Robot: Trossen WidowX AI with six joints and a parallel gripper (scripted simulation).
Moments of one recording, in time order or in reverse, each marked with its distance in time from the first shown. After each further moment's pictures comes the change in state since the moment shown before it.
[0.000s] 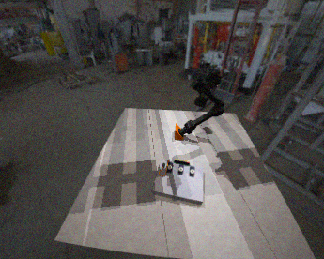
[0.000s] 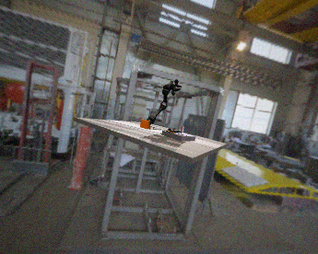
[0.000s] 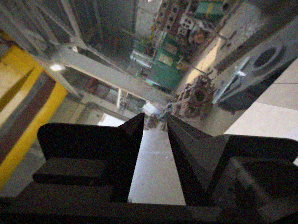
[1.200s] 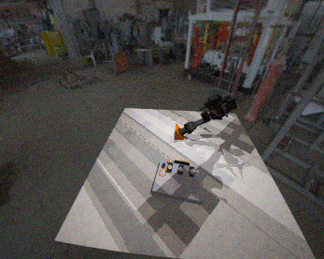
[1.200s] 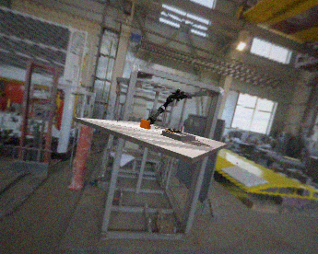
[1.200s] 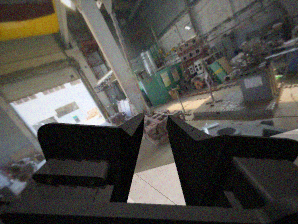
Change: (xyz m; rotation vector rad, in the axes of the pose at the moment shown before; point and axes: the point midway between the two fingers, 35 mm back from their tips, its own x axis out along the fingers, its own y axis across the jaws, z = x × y) arm 0.062 -0.057 -0.089 -0.693 -0.046 0.055
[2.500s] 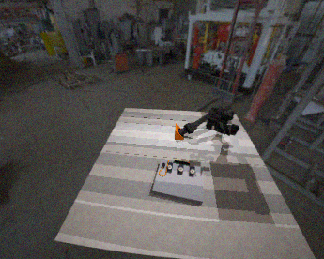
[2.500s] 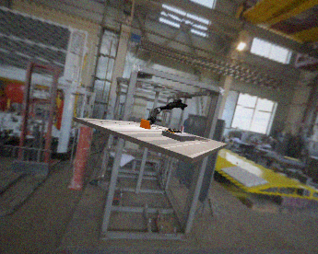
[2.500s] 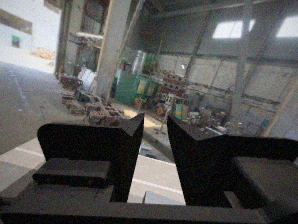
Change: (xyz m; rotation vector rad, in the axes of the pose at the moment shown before) arm -0.005 -0.011 -0.111 -0.778 -0.039 -0.060
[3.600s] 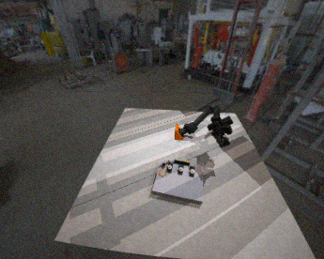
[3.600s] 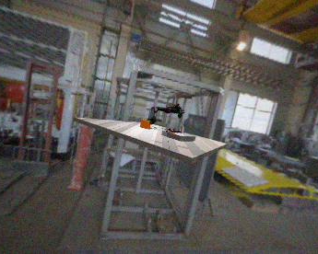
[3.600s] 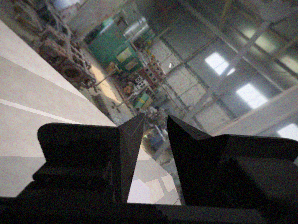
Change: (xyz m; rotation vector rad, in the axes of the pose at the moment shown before) arm -0.023 0.013 -0.075 -0.644 0.143 -0.084
